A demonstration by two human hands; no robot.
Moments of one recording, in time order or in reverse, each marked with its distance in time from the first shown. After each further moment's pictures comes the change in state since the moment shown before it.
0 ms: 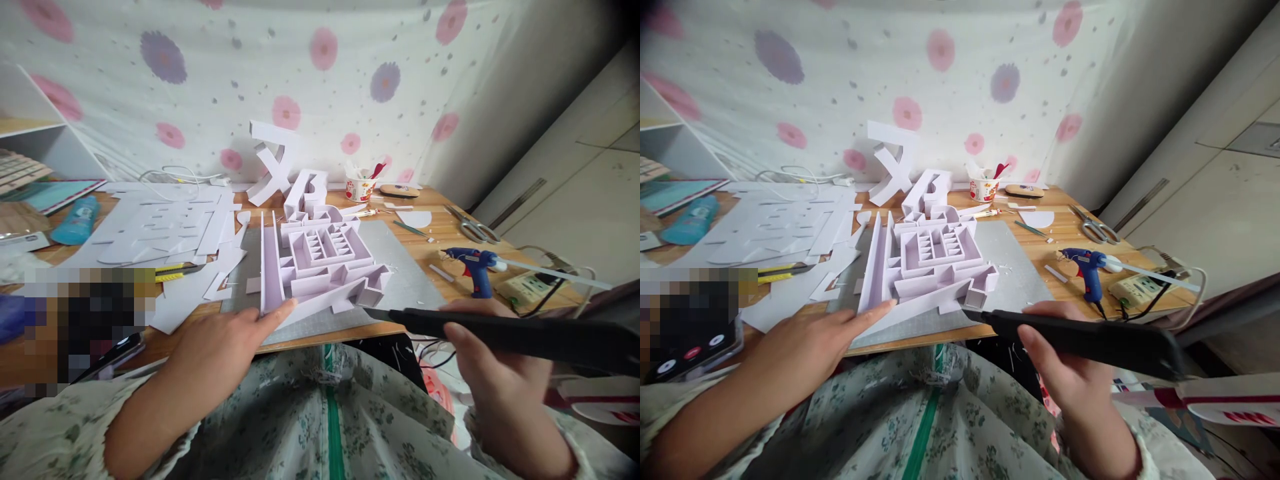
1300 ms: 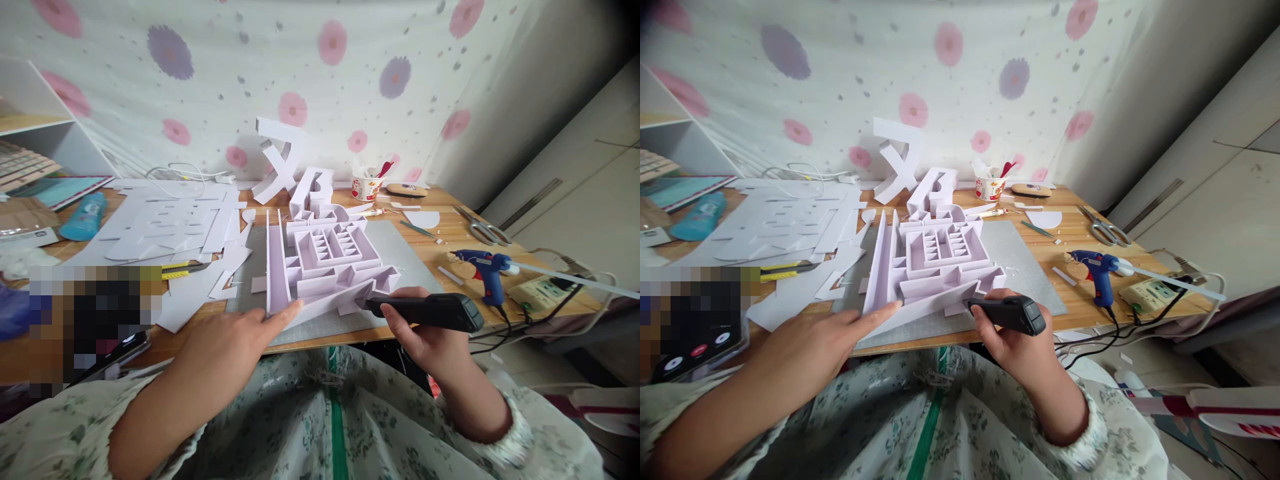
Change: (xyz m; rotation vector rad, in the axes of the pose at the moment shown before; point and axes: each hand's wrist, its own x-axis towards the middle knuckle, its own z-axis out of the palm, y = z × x) left_hand 0.001 -0.002 -0.001 -0.048 -0.042 0.014; right_hand 0.017 0.005 0.053 -0.141 -0.235 -0.104
